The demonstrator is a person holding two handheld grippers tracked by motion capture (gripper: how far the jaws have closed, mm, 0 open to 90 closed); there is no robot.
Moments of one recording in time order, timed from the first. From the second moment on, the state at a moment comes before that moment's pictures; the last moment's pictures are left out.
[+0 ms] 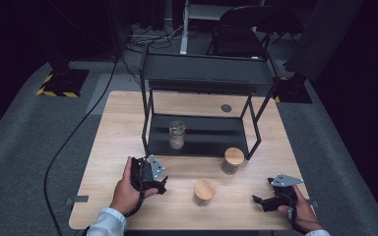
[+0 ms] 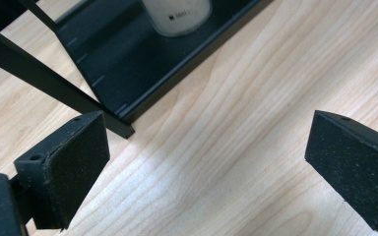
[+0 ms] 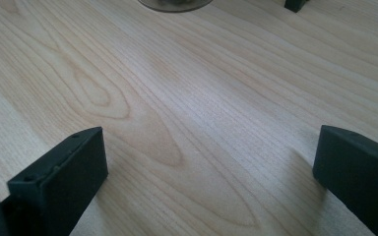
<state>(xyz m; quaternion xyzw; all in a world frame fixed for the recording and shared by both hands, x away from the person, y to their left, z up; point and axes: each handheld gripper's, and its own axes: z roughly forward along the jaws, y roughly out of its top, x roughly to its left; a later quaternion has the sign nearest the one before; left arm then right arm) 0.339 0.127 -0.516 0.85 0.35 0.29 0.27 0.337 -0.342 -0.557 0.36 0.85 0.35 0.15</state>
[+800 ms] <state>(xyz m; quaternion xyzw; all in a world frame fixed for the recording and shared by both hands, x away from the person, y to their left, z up) 0.322 0.148 -0.543 0.85 0.37 0.26 0.28 0.337 -0.342 -0.557 0.36 0.85 0.35 0.15</state>
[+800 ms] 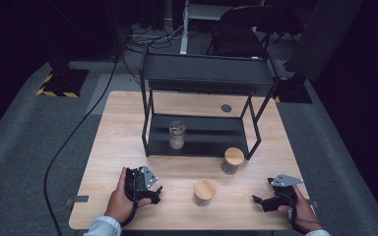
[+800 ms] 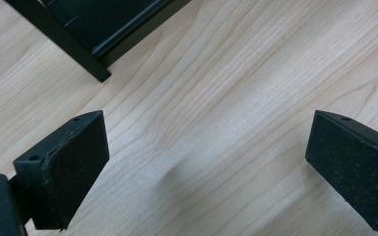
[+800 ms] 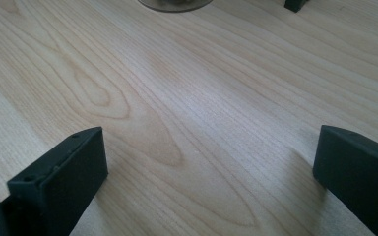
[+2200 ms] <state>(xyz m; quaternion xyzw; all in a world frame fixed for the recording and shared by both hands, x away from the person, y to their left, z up) 0.316 0.209 -0.558 0.83 0.42 0.16 0.33 0.337 -0.342 -0.557 0.36 0.85 0.35 0.15</state>
